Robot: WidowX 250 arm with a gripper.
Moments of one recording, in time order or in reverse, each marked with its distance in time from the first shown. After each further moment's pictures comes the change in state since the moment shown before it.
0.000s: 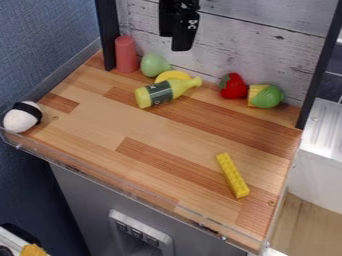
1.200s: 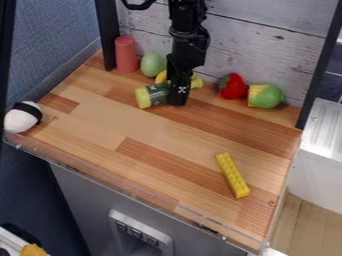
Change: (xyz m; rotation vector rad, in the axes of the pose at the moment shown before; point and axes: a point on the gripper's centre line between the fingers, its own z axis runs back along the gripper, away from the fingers) arm 0.017 0.015 -0.098 0.049 -0.028 -0.284
